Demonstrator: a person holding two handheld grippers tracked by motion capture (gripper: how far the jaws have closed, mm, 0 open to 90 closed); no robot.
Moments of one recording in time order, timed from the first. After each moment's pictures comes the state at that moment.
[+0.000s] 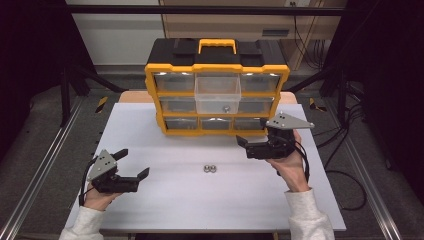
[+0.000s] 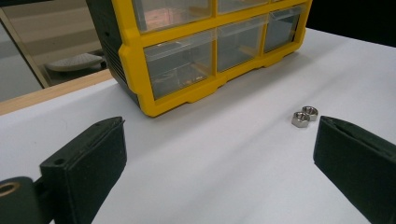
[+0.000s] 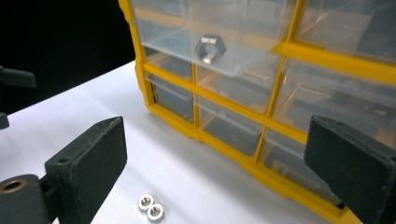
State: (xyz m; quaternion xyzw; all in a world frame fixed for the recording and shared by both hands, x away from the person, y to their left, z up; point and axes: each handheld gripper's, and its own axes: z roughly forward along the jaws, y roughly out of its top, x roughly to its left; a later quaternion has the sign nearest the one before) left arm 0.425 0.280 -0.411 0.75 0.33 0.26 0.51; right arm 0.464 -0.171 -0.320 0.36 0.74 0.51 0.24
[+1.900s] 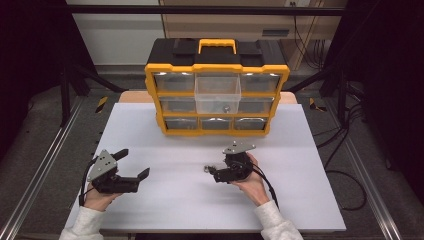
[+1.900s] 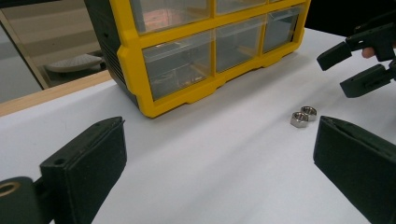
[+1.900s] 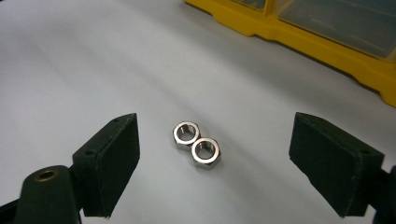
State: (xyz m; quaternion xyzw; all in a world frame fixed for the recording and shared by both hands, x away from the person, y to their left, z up) left arm 0.424 0.279 -0.410 0.75 0.33 0.27 0.51; right arm 0.480 -0.094 -0.444 0.37 0.82 0.42 0.15
